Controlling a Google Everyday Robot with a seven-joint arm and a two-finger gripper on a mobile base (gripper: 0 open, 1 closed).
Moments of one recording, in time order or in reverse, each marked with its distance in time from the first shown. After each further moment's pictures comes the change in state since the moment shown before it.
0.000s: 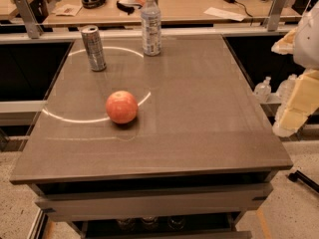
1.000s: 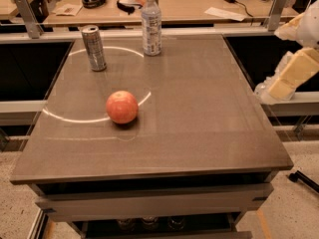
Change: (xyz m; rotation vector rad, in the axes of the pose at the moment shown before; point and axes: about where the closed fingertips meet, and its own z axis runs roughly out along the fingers) arm 0.002 -0.066 0.014 0.046 -0.223 0.138
